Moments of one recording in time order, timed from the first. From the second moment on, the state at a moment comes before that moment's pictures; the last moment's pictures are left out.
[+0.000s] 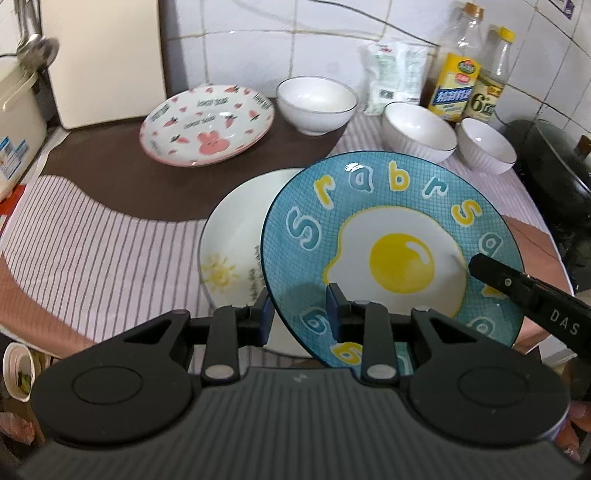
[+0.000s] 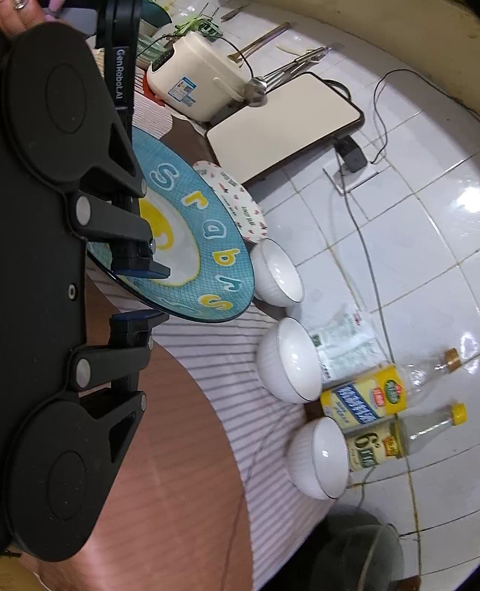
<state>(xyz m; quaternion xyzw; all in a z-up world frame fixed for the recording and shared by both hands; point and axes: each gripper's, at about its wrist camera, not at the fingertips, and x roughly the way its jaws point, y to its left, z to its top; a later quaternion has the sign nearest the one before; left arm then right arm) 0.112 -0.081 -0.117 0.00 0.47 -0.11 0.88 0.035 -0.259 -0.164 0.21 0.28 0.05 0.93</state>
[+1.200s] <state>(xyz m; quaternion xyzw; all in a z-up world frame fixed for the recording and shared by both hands) 0.145 -0.040 -0.168 -0.03 0.53 -0.08 0.84 0.087 -0.209 -0.183 0.14 0.39 0.02 0.91</state>
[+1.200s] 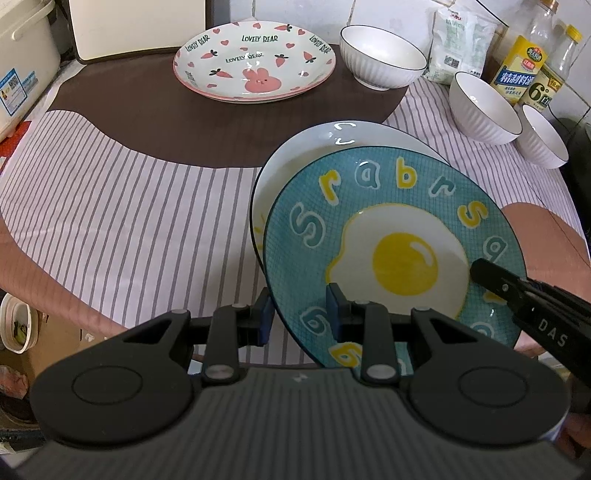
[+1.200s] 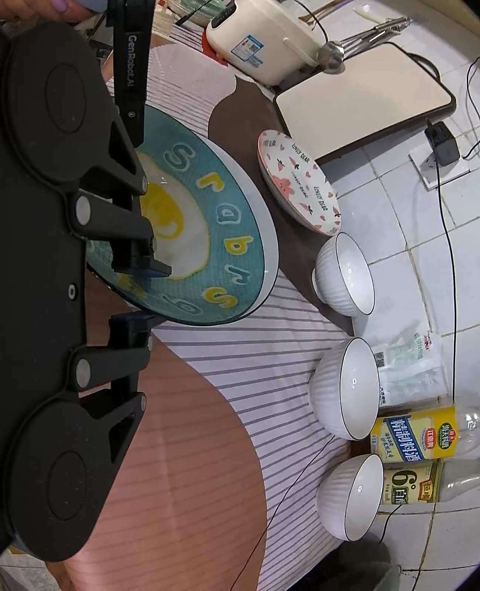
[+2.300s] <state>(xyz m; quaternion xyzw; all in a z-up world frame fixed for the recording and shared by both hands) 0.154 -0.039 -0.173 -0.04 0.54 -0.08 0.84 0.105 -0.179 -0.199 -0.01 0.35 -0.01 0.94</state>
